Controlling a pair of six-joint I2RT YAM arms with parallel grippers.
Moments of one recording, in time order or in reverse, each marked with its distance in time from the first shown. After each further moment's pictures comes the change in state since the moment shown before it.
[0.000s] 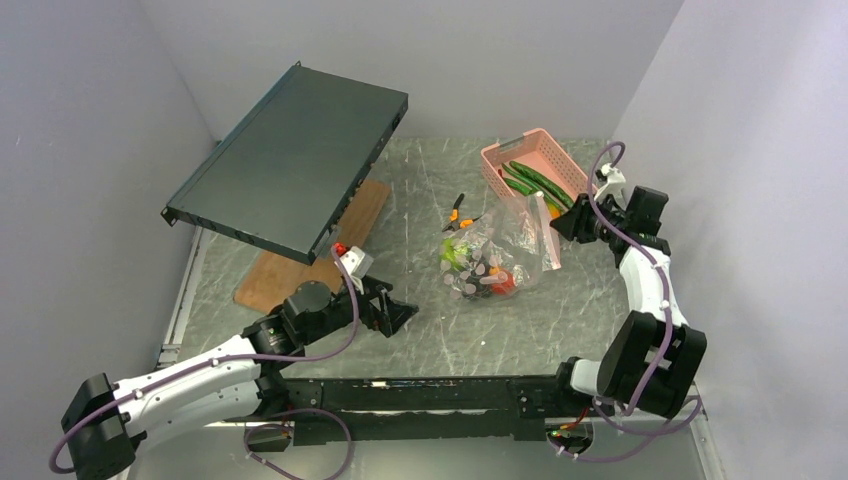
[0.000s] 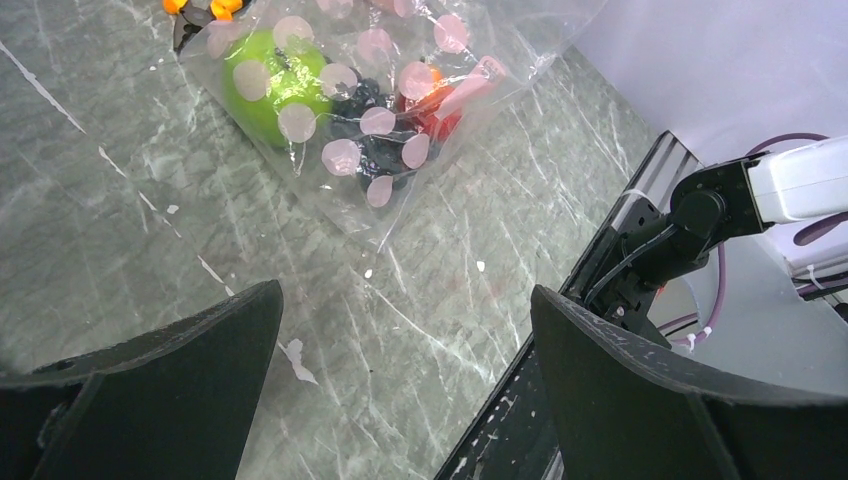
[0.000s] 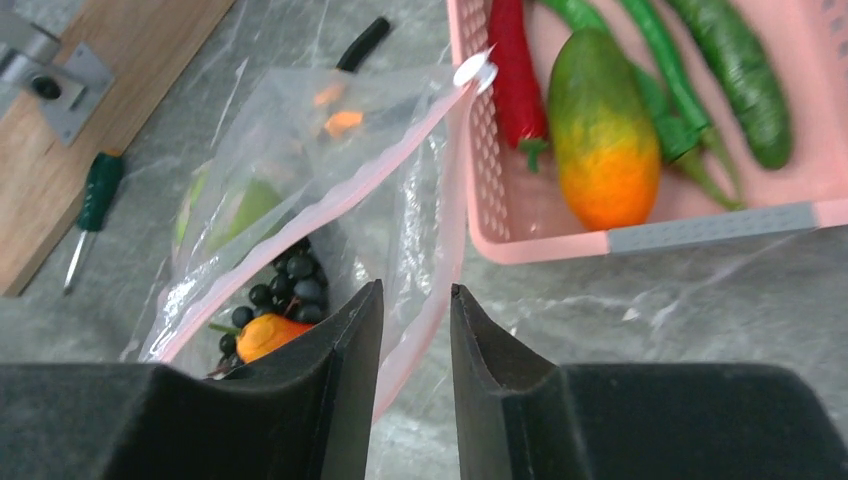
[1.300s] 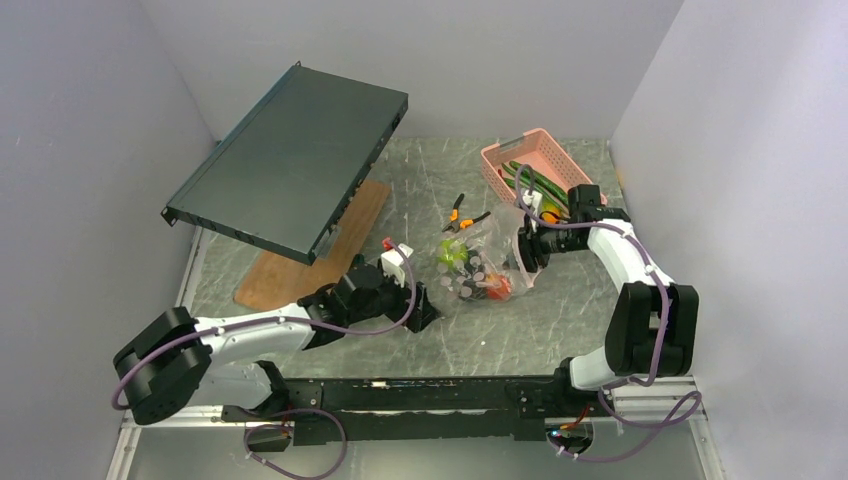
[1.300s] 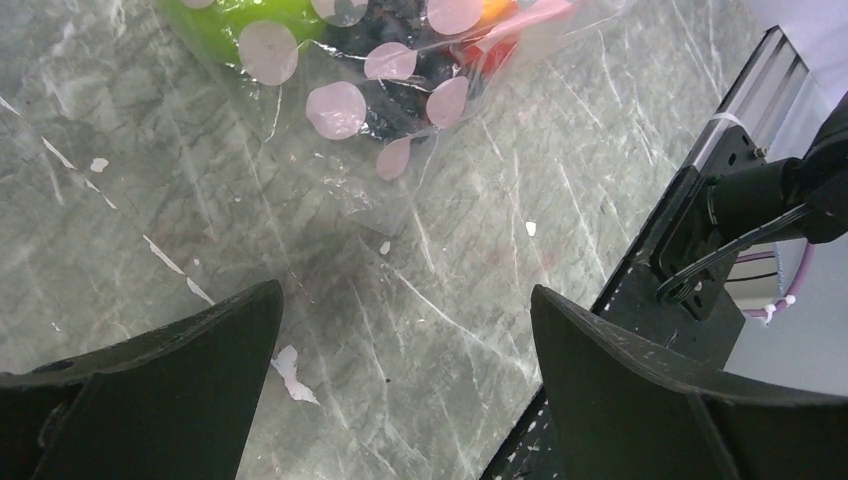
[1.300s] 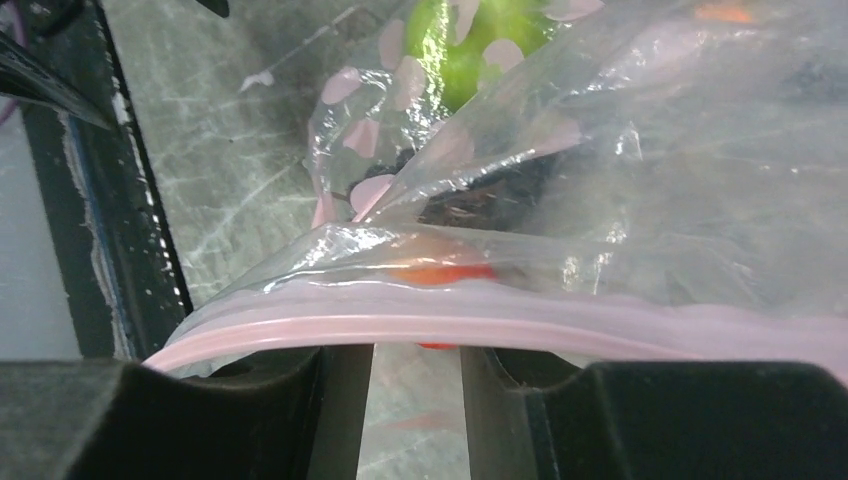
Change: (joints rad) left arm 0.000 0.478 0.128 0.104 0.076 0.013; right arm 0.305 0.190 0.141 -0.612 -0.205 -0.748
